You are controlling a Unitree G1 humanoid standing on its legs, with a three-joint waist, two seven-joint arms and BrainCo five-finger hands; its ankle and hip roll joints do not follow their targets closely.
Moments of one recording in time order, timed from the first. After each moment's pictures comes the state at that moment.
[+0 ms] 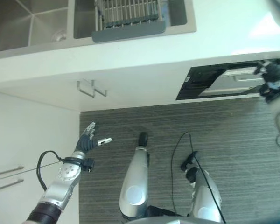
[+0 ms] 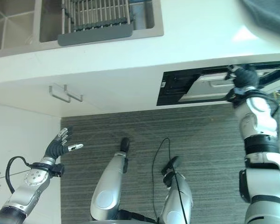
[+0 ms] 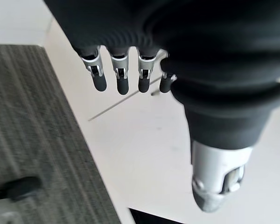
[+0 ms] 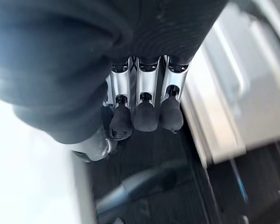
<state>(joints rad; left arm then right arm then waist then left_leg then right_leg) 0.02 0.65 -0.18 0.24 -0.37 -0.18 0.12 -0.62 -0.74 -0.02 0.48 0.83 0.01 0.01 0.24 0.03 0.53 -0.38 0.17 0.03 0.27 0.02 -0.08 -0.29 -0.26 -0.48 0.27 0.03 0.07</state>
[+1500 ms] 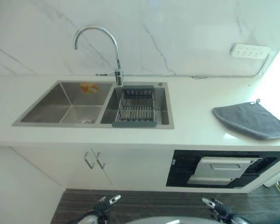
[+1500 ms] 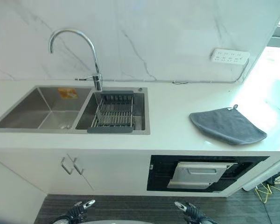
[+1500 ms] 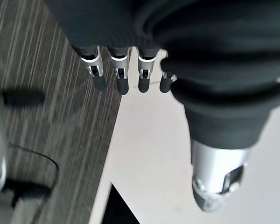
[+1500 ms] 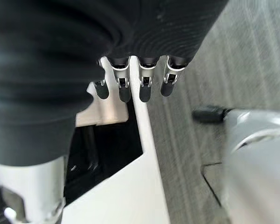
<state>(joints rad) 0.03 0.20 -0.08 1.18 -0.43 -0.04 -0.13 0.02 -0.30 0.10 1.19 0.39 0.00 0.19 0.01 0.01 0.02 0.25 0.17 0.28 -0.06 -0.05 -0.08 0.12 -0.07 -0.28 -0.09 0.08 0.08</state>
